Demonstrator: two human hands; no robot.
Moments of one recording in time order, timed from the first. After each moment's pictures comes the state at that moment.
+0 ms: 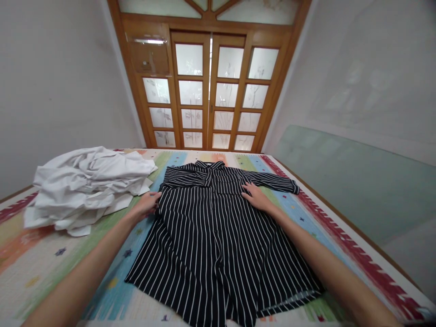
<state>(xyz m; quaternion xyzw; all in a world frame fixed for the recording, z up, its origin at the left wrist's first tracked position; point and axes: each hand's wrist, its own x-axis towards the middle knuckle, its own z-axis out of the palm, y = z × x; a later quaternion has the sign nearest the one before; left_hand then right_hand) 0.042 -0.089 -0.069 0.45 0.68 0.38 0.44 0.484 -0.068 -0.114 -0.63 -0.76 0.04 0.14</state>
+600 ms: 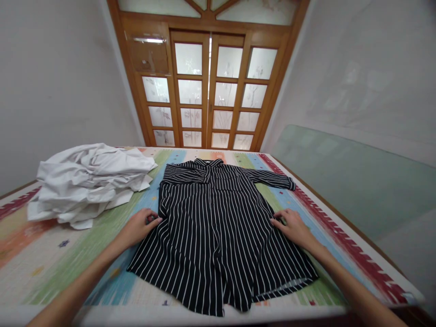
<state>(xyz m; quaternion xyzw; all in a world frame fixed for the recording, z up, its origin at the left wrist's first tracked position) 0.023 -0.169 -0.085 0.74 0.61 0.22 0.16 0.541 -0.213 -0.119 -0.68 -0.71 0.00 0.19</state>
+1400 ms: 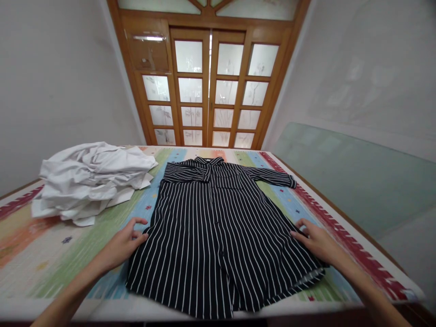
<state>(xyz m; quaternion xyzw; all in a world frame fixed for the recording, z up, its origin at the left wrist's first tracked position) 0.007 -0.223 -0.080 0.63 0.63 0.23 0.39 0.555 -0.266 -0.097 -0.73 -0.65 0.10 0.19</state>
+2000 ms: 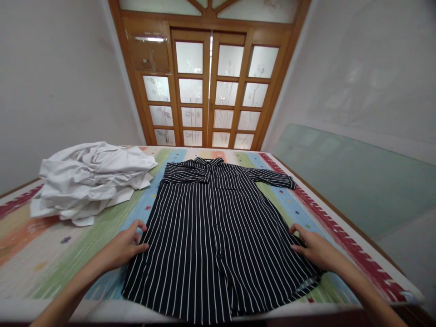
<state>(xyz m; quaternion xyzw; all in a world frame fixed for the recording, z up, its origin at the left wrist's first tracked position) 0.007 -0.220 -0.079 0.69 0.64 0.16 0.32 0.556 -0.275 -0.103 -0.72 -0.68 0.12 0.09</state>
